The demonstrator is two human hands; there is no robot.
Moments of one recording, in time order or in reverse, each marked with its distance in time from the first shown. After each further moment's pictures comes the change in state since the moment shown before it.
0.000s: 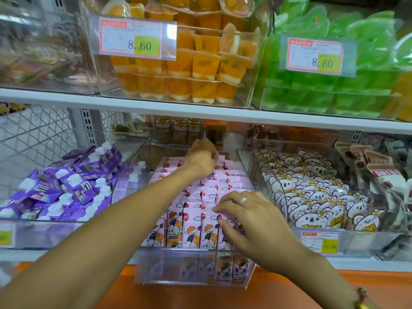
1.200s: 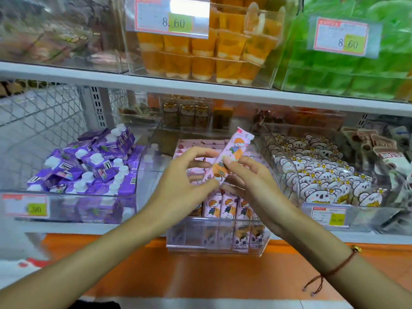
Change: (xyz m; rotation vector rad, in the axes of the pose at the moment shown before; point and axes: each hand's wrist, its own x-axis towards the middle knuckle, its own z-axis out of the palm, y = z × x) left_hand -0.176 -0.007 -0.079 -0.850 0.030 -0.009; right_hand 0.030 -0.049 -0.006 1.561 0.135 0.503
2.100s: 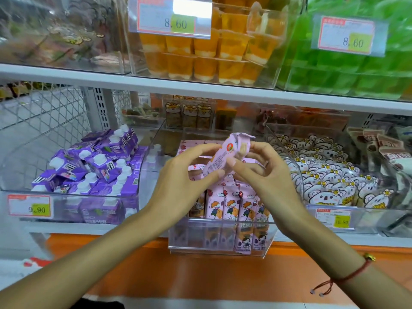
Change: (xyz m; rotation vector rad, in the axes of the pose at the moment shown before) left_hand 0.007 -0.010 -0.005 0.182 0.037 0.176; right_hand -0.006 -0.006 -0.007 -0.246 0.108 -0.306
